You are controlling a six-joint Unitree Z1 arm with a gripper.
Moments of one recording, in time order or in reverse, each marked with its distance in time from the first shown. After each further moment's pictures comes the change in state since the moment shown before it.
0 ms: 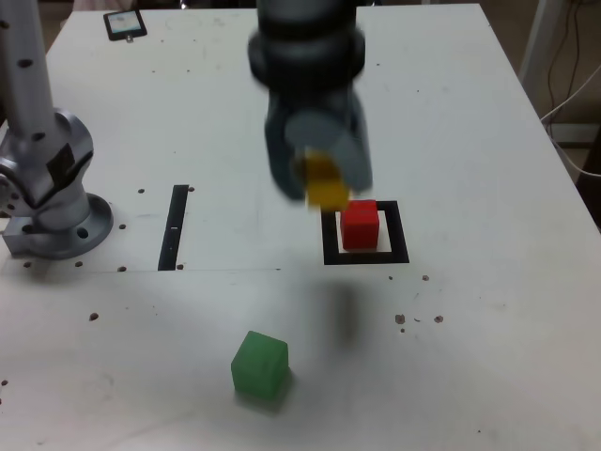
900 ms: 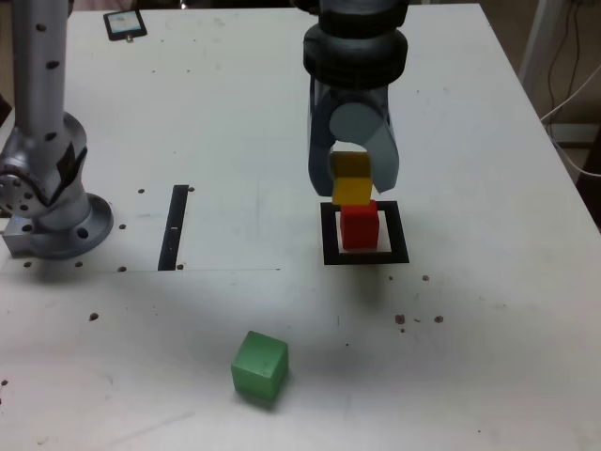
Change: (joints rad) arm 0.197 0.129 -0.019 -0.028 -0.123 0.184
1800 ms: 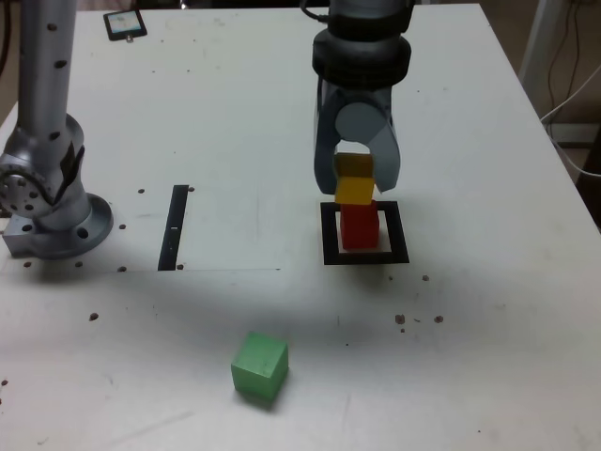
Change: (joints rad) arm 0.072 0.035 0.024 -0.040 -0.033 0.103
